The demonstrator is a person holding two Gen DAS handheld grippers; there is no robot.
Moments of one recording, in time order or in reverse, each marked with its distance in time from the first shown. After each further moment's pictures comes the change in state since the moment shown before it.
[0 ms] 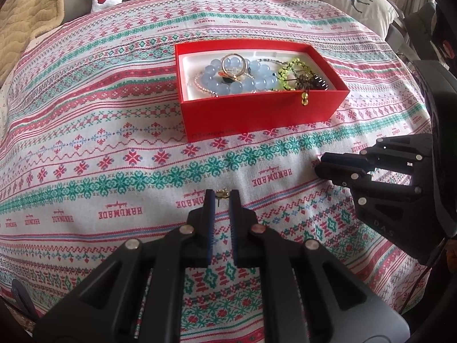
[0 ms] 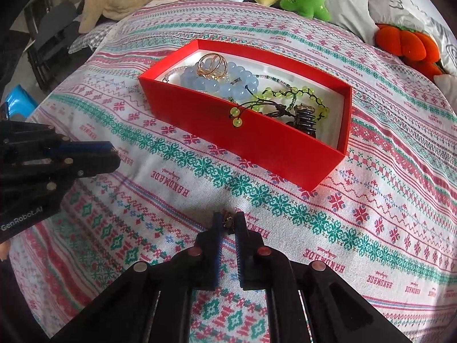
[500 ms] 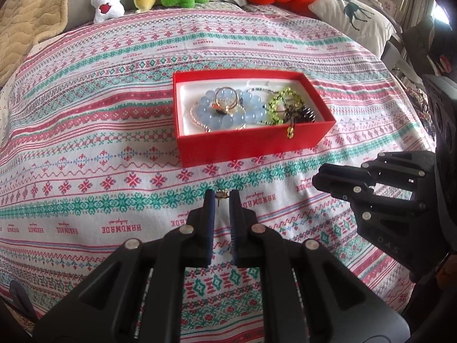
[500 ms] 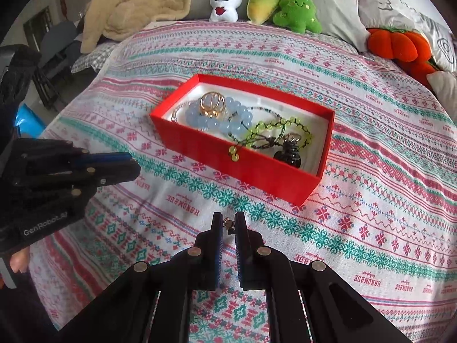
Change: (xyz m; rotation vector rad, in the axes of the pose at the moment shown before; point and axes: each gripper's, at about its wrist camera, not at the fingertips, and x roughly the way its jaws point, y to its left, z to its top) left arm -0.020 -0.003 0.018 -0.032 -0.063 -0.032; right arm -0.034 -0.003 0.008 0.052 -0.073 0.030
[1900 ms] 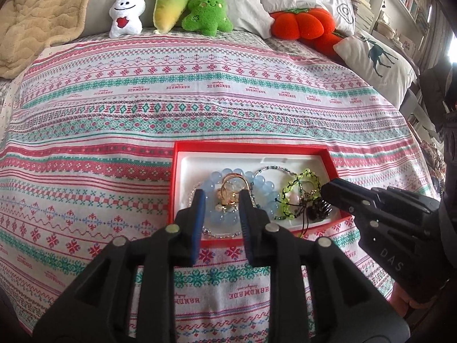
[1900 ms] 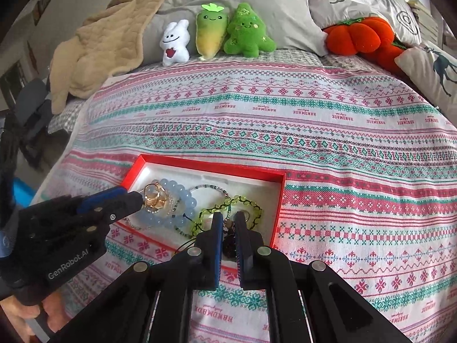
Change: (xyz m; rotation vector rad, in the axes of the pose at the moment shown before) left arm 0.022 0.008 0.058 -0.131 -0.124 0.034; right arm 0.007 -0.057 0.053 0.205 -0.140 -0.037
